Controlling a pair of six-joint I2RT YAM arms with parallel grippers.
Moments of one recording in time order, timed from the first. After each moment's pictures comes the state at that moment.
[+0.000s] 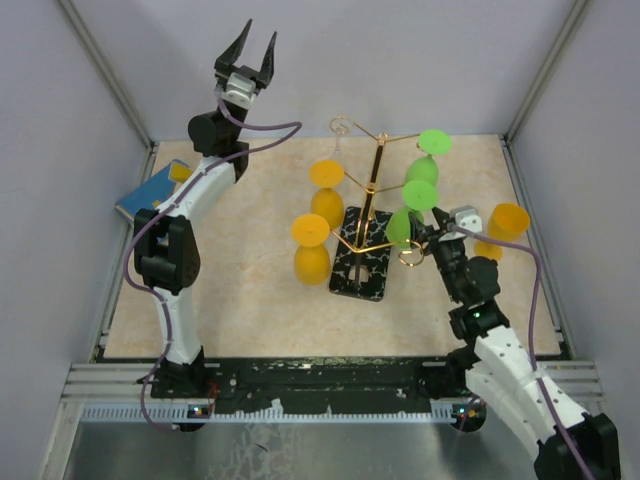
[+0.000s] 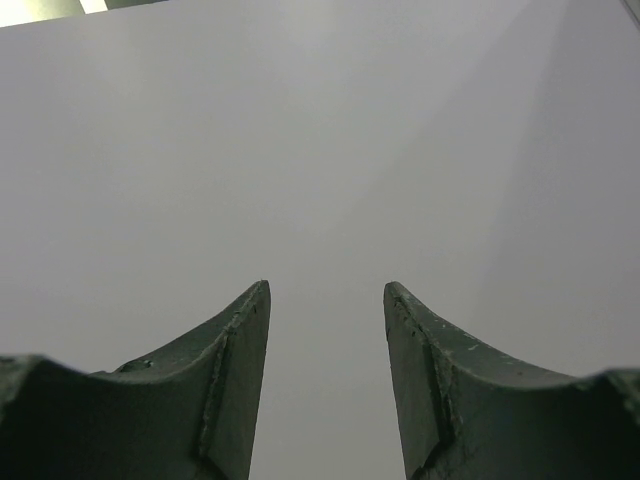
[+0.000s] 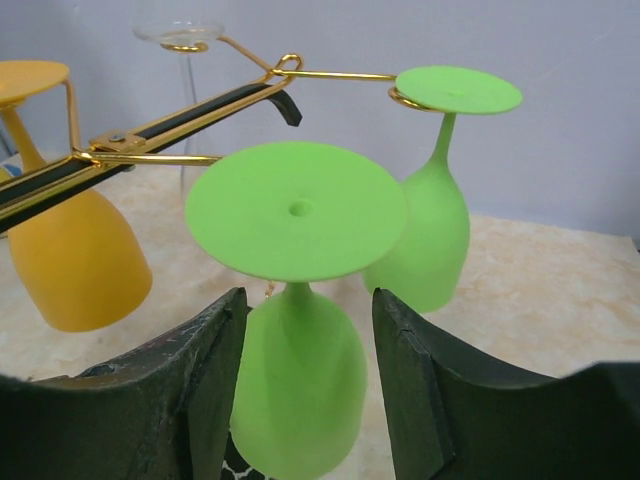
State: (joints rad) left arm -0.30 2.03 1.79 1.29 0.29 0.28; right arm 0.35 0.67 0.32 0.56 0.07 -0.01
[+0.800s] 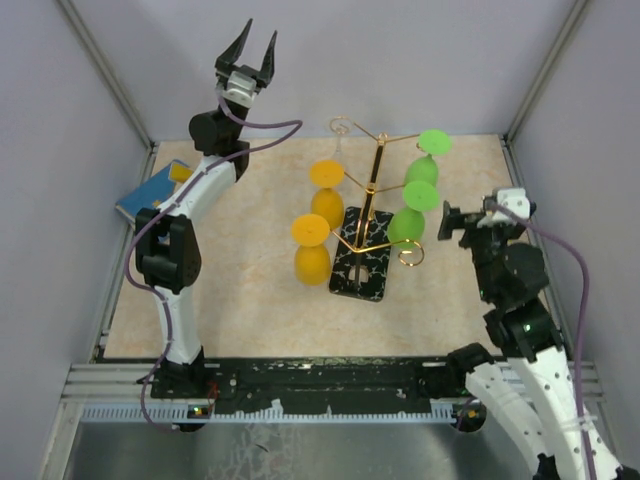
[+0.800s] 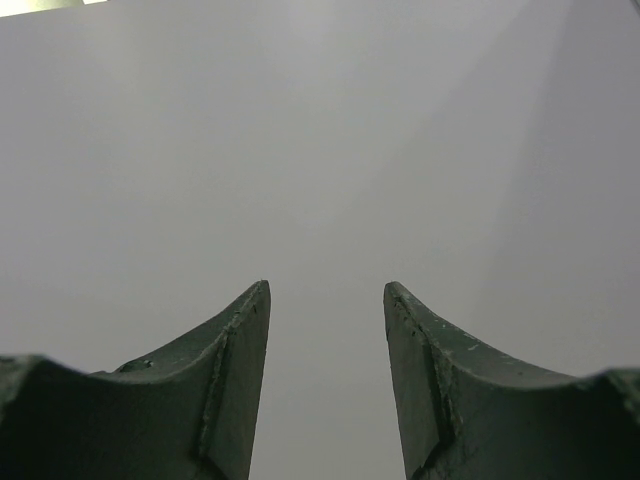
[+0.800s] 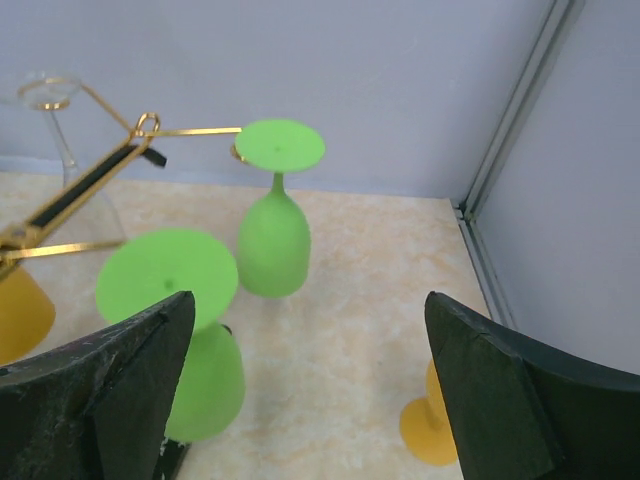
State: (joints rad) left arm -0.30 2.04 1.80 1.27 0.28 0.28; right arm 0.35 0.43 0.72 -0.20 0.33 -0.11
